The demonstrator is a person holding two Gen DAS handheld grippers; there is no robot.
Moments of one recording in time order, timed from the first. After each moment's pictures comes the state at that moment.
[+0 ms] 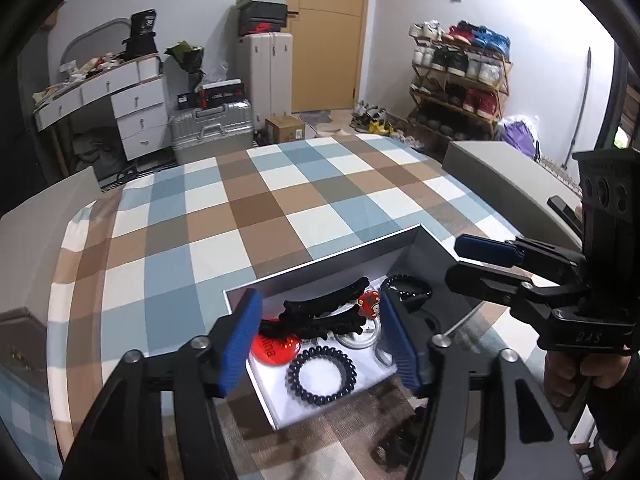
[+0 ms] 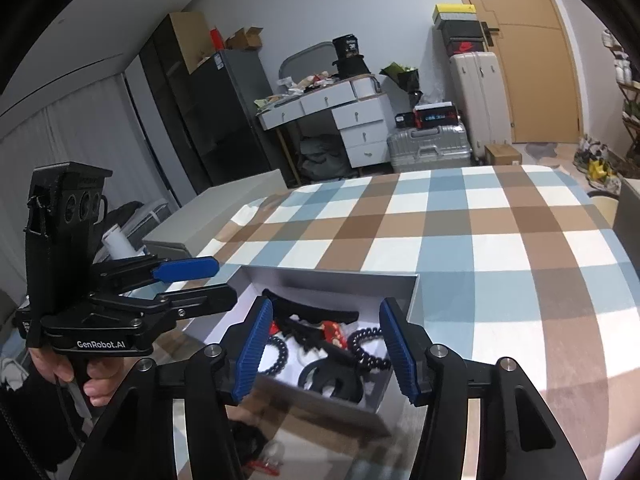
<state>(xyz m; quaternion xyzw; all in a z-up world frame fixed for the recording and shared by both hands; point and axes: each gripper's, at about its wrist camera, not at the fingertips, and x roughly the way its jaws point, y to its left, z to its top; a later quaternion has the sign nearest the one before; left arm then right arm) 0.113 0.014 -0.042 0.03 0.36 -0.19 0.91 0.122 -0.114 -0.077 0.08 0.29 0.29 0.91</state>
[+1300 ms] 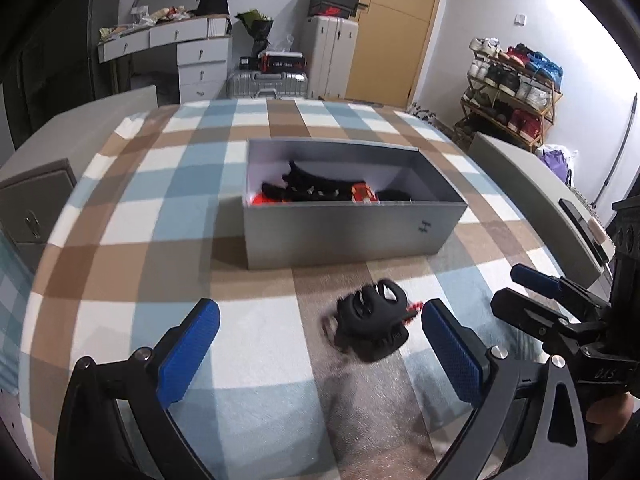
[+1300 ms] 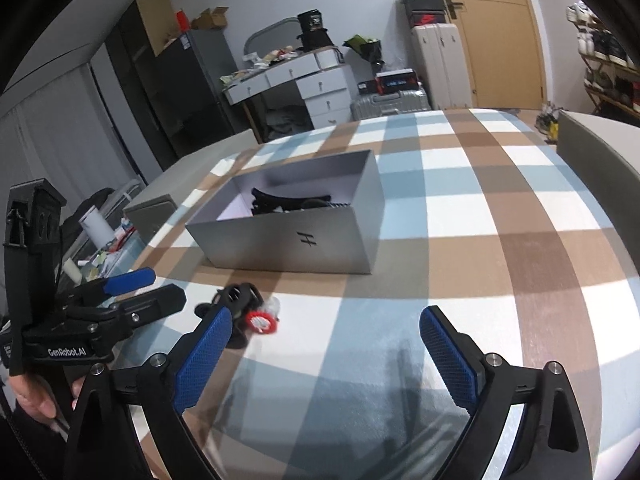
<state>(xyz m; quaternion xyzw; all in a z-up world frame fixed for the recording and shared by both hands) 0.033 0.008 -0.083 -0.05 0.40 -0.09 0.91 0.036 -0.139 -0.113 0.07 0.35 0.23 0.91</state>
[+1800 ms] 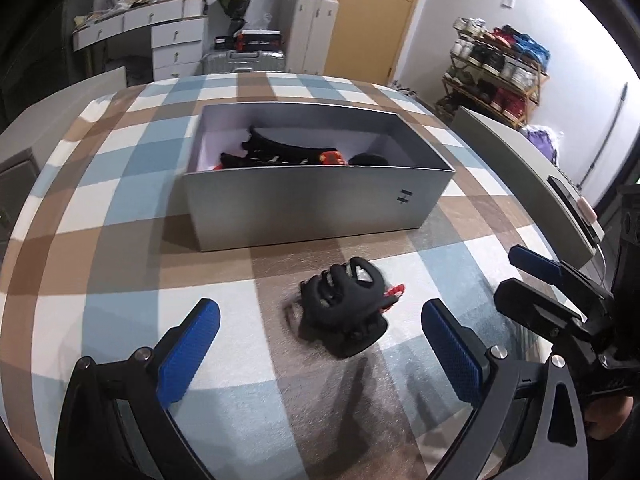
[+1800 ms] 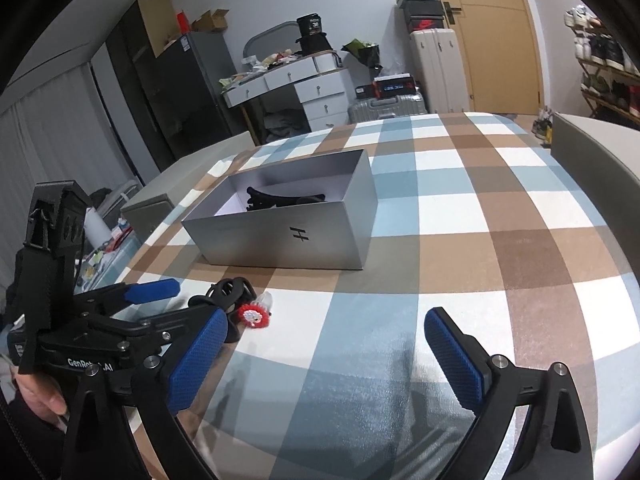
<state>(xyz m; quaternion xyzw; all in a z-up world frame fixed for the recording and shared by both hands) 0.036 -0.011 -0.096 -0.05 0.43 -0.14 0.89 0.032 -0.143 -0.115 0.07 0.34 0.22 0.91</state>
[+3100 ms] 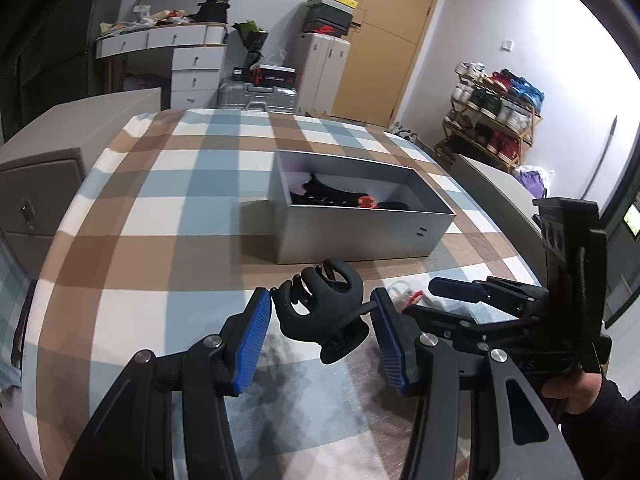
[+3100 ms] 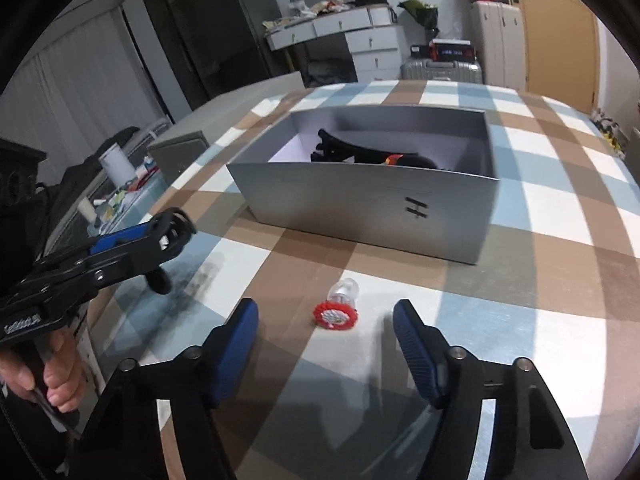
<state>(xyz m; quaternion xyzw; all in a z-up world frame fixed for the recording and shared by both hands) 0.004 0.048 -0.073 -0.09 0.37 -0.13 0.92 0.055 -0.066 -0.130 0.00 0.41 0.29 0.86</state>
